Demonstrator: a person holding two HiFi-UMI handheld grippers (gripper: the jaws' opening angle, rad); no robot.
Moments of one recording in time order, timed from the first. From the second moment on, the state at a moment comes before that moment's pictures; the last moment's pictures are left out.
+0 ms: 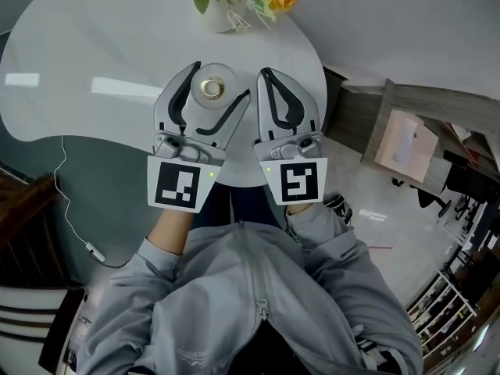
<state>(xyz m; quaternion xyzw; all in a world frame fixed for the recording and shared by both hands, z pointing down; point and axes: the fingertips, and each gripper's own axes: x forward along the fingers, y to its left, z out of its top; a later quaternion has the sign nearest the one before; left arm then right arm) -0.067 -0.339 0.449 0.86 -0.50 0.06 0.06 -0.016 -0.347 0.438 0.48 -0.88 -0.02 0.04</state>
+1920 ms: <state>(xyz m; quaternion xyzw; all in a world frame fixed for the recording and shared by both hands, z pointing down) -0.063 -0.340 0.569 0.85 -0.48 0.18 0.10 -0.031 -0.353 0.529 0.47 -0.88 0.01 0.09</state>
